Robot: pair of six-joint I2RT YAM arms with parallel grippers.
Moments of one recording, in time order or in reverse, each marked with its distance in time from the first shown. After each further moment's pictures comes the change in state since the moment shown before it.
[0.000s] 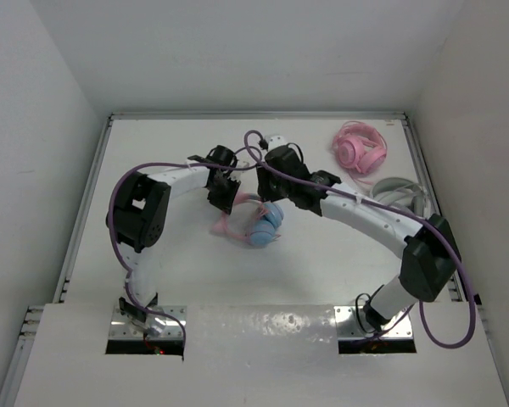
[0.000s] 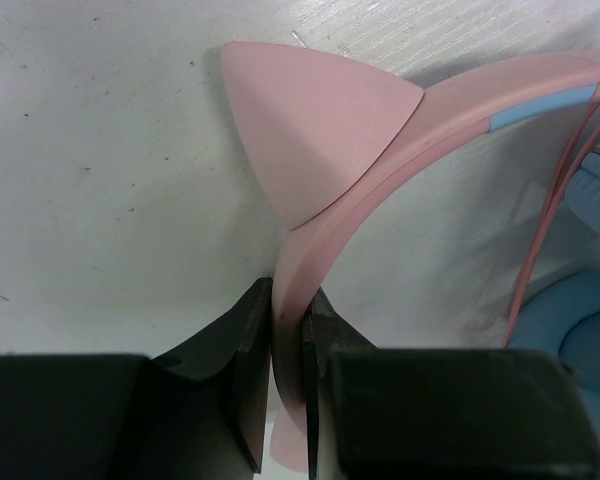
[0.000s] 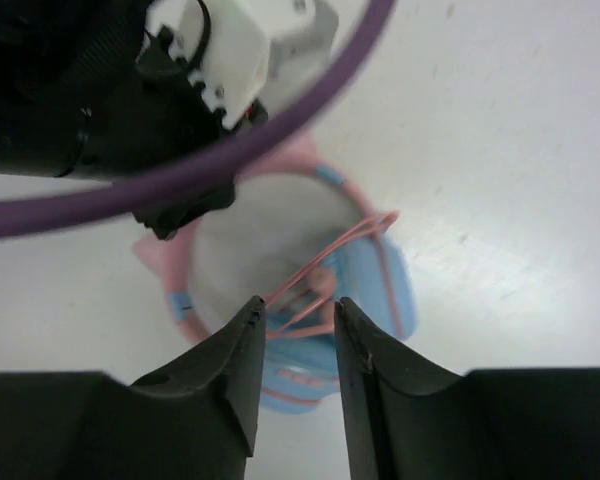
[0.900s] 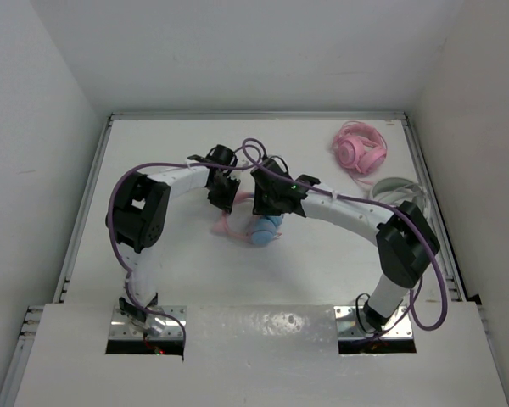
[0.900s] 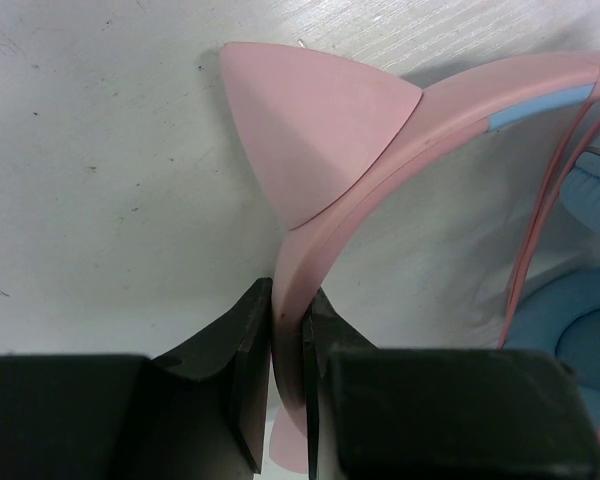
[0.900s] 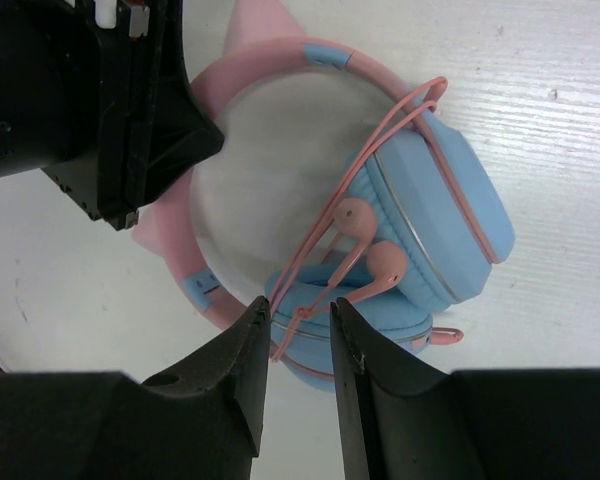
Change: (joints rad) left arm 0.000 -0.003 0.002 0.003 -0.003 -0.031; right arm 0.037 0.142 -0.011 -0.101 -0.013 0.435
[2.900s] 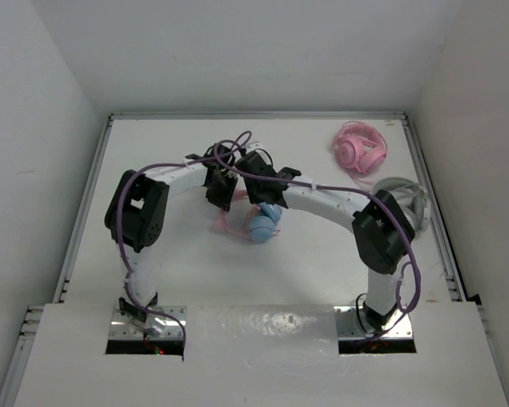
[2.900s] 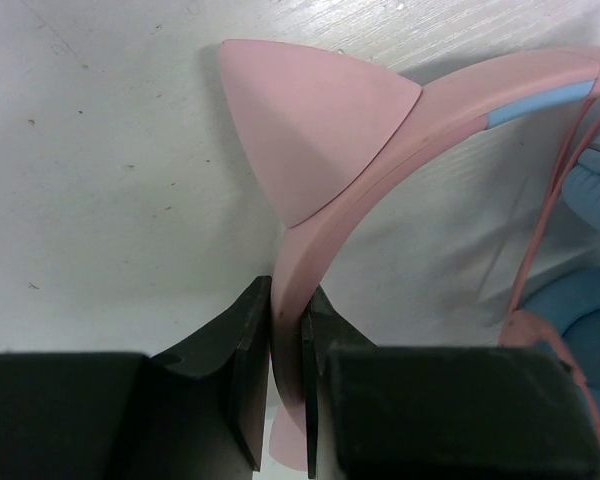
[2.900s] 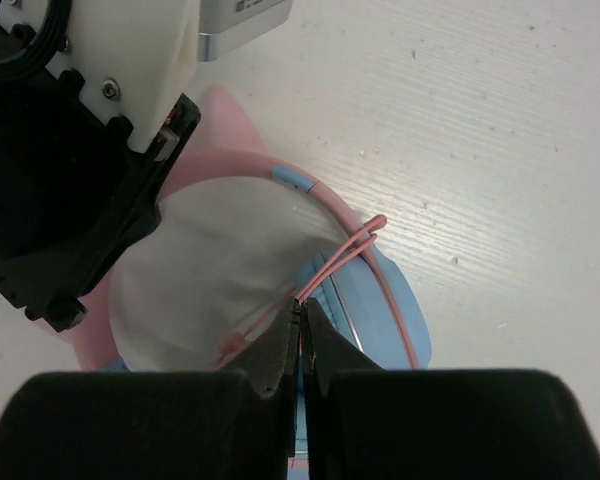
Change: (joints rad) left arm 0.008 0.000 0.002 0.010 -0.016 -0.006; right arm 0.022 0.164 0.171 0.043 0.201 -0.376
